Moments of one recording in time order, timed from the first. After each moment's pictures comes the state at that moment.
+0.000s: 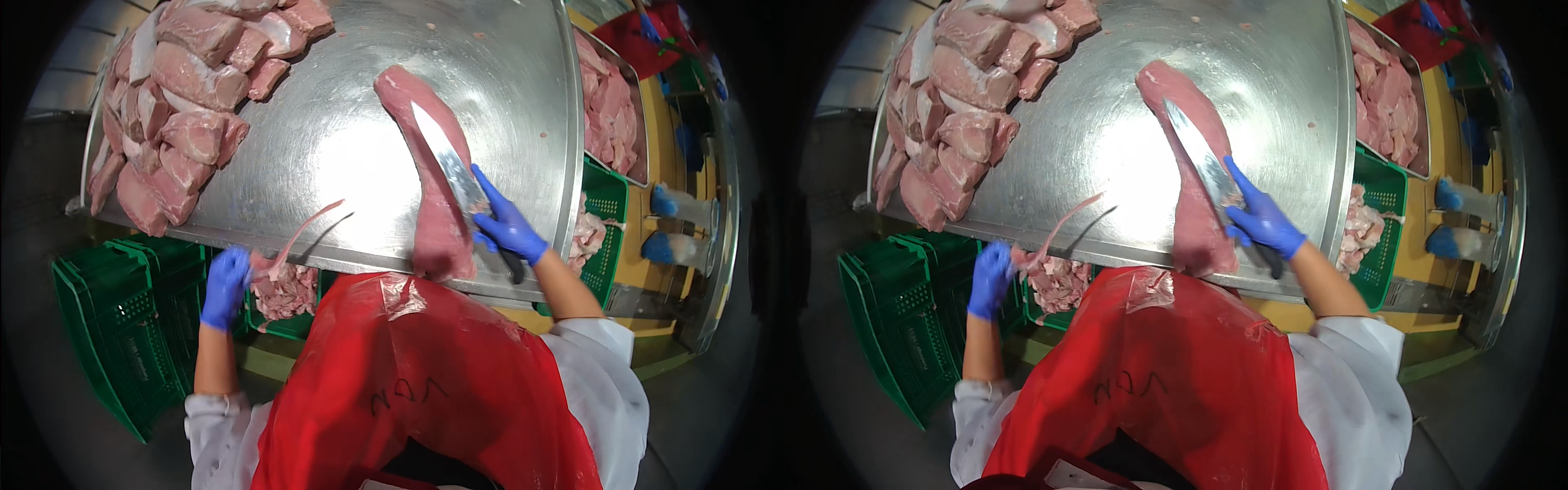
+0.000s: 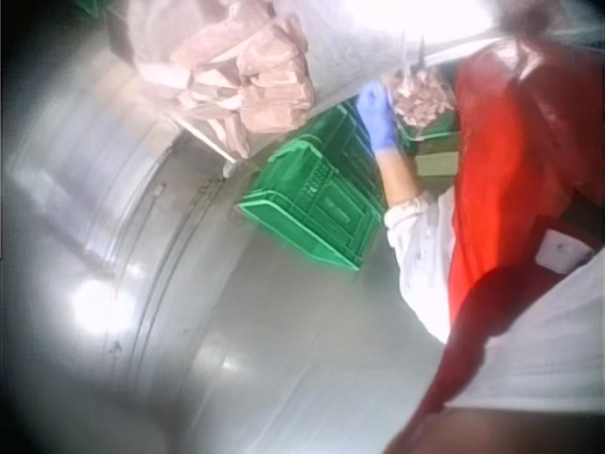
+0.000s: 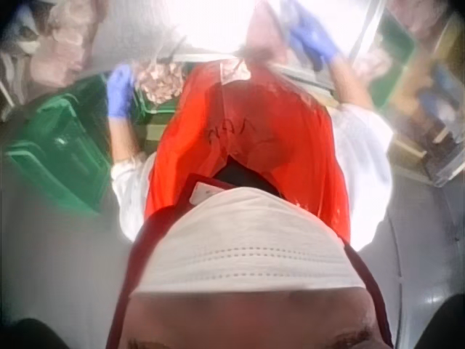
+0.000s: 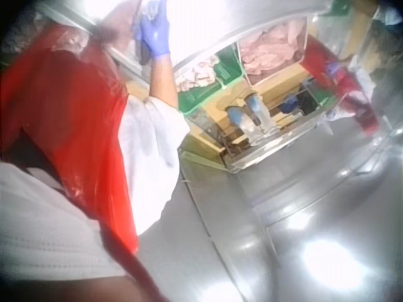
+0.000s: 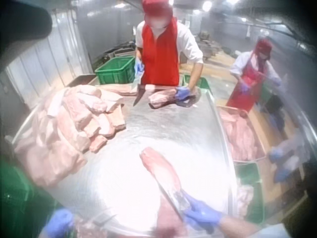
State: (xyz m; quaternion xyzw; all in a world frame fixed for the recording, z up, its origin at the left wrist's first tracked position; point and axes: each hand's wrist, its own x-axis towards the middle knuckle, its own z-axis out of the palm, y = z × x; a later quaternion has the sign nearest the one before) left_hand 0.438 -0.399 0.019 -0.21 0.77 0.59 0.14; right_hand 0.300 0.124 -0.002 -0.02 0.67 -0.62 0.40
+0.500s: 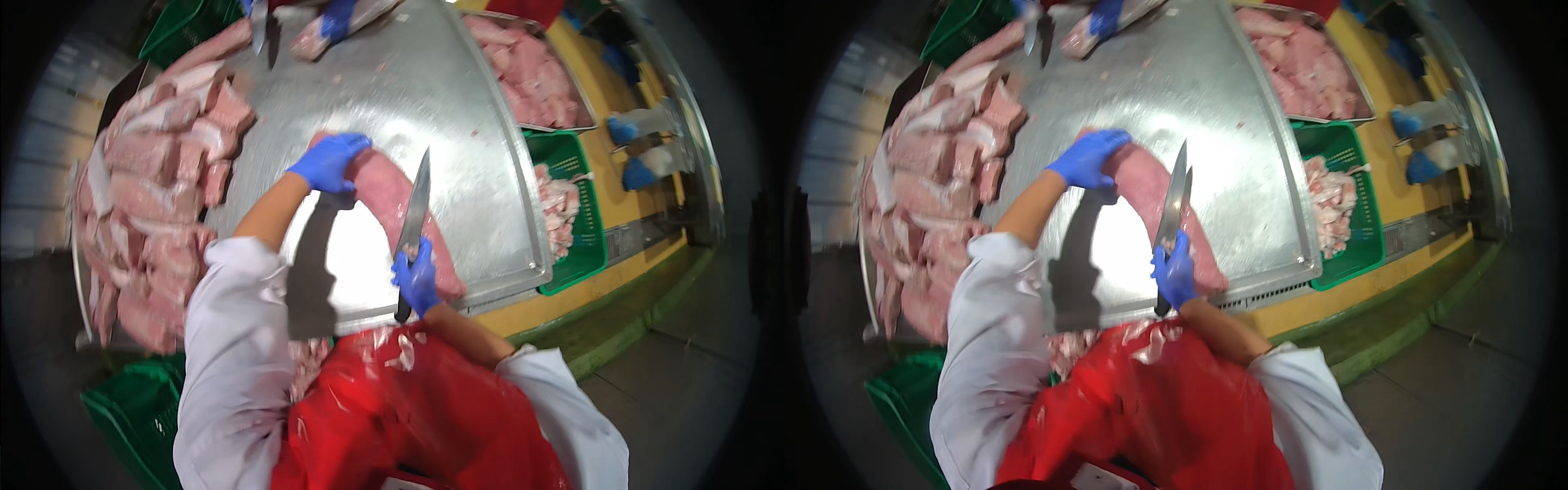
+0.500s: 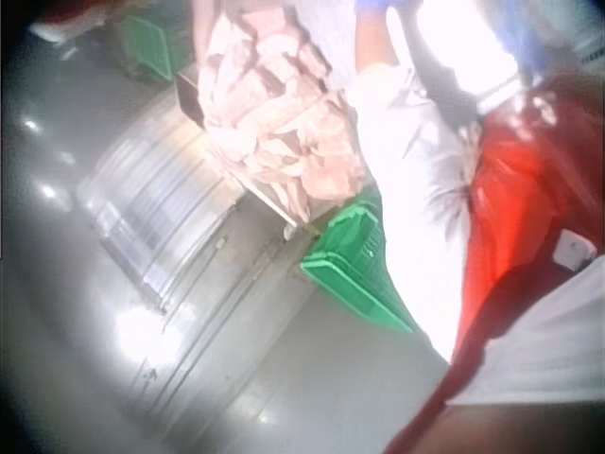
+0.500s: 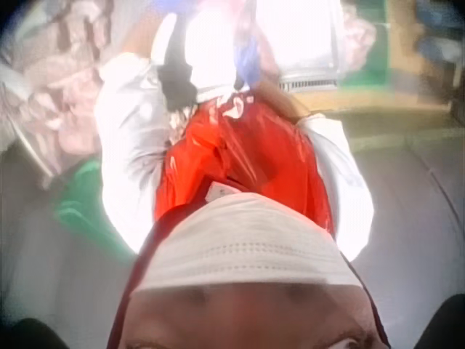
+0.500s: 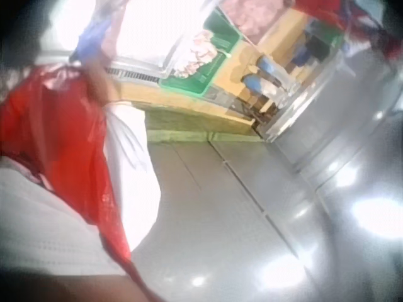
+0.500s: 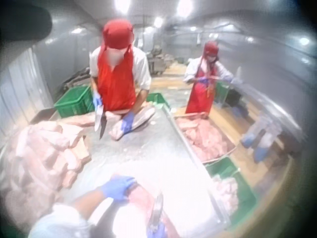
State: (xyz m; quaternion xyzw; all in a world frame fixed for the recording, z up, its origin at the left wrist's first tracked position) left_hand 0.081 -0.169 -0.047 0.51 0.84 0.17 0.09; right_hand 0.375 -0.022 -0.127 0.29 0.66 -0.69 0.03
